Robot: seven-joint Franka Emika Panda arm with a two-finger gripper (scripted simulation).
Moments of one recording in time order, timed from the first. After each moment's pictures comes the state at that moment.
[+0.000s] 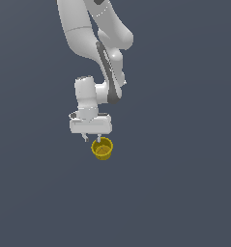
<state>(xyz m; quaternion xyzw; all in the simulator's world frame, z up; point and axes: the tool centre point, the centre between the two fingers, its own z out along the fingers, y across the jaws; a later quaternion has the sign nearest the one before) -0.008 -0.108 0.087 -0.94 0.11 -0.31 0.08</state>
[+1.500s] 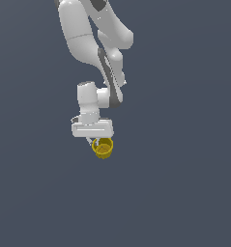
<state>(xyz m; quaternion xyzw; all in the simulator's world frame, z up) 0.000 -0.101 0.067 -0.94 0.11 -0.31 0.08</state>
